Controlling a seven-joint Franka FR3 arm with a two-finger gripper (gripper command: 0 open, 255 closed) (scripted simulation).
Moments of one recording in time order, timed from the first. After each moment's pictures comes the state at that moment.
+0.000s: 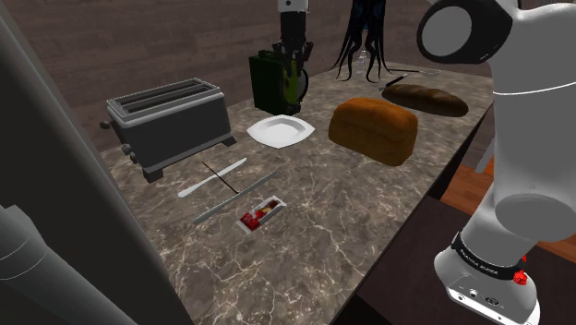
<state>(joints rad) 0.02 0.44 -0.10 -1.03 0.16 1.35 0.23</state>
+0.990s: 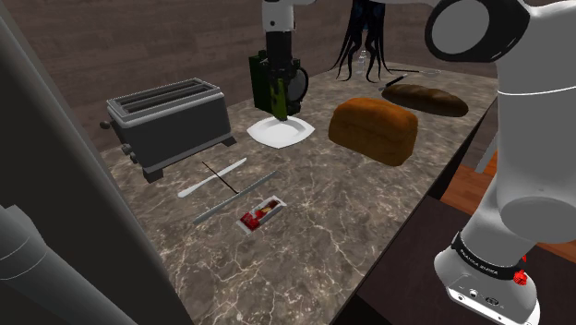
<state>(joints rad) 0.10 0.40 -0.07 -1.20 0.15 1.49 0.31</state>
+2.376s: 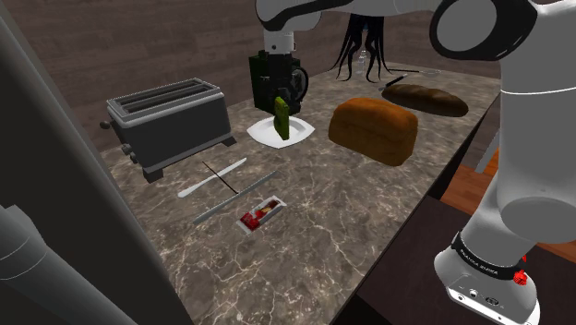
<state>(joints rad) 0.10 0.38 -0.08 -1.39 0.15 1.65 0.29</state>
